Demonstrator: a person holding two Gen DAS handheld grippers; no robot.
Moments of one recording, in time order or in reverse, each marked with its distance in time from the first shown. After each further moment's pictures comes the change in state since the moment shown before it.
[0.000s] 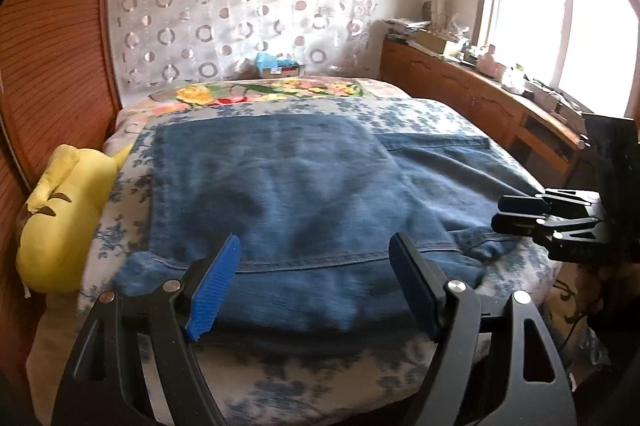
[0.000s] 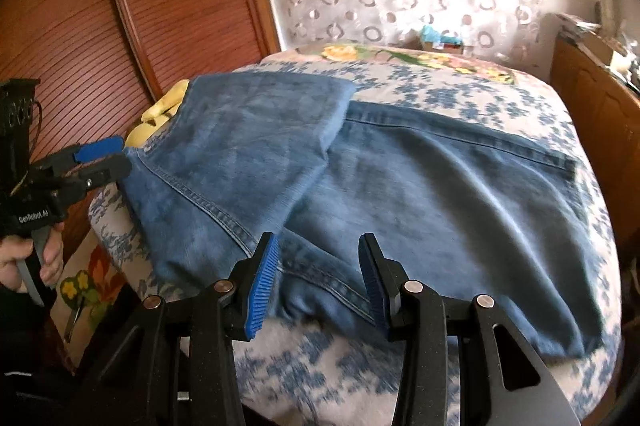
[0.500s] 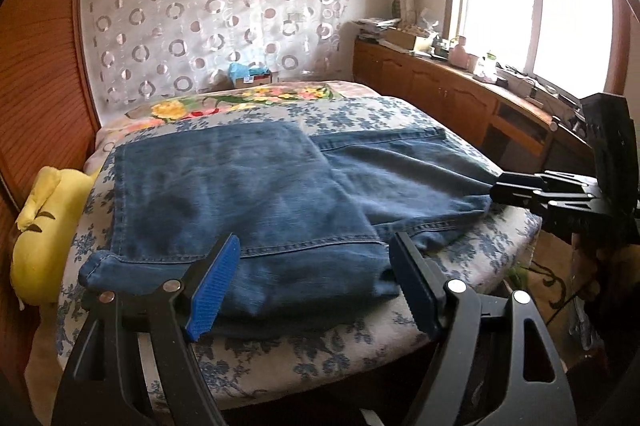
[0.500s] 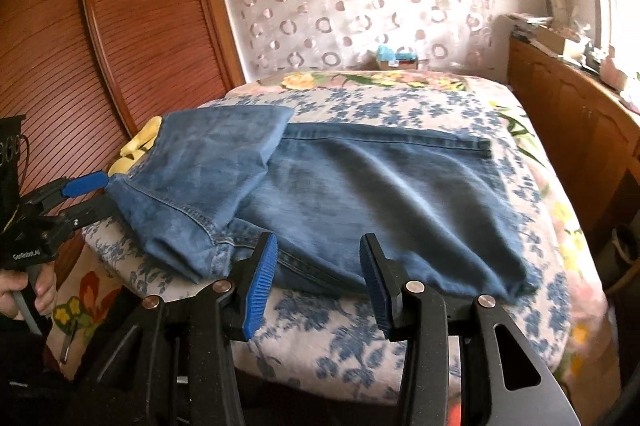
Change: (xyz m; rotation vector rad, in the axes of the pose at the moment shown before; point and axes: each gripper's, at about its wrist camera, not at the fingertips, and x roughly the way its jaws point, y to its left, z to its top) left arm -0.018 -0.062 -0.004 0.075 -0.014 -0.042; right arm -0.088 -0.032 -0.044 0.091 -0.101 -0.101
